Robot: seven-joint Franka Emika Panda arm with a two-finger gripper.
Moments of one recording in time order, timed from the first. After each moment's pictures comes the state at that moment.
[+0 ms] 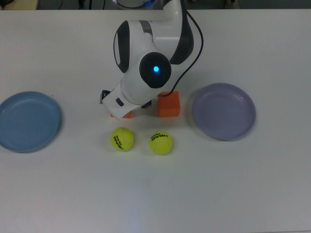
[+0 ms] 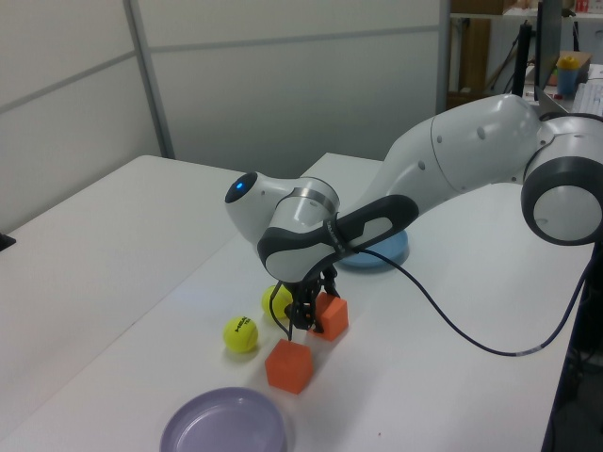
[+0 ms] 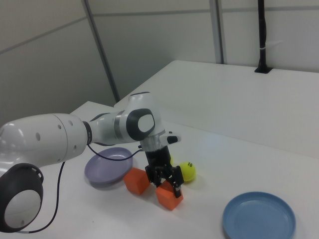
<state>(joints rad) 0.25 0.57 0.02 -1.51 -0.31 1.81 0.21</state>
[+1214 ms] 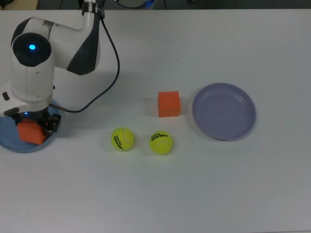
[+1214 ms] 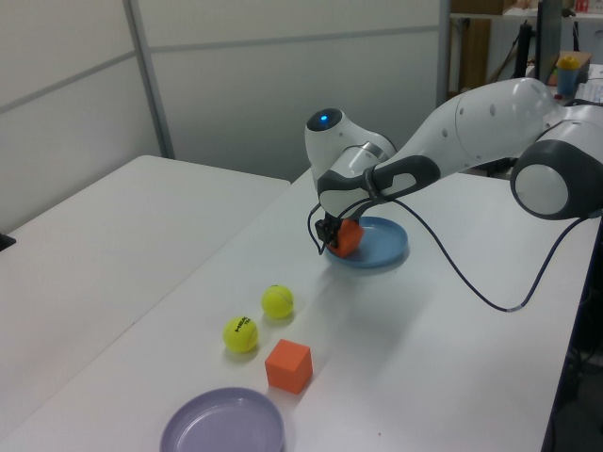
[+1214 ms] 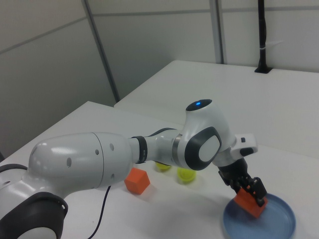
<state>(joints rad) -0.03 0.63 -0.07 -1.43 -0.32 2.22 0.14</state>
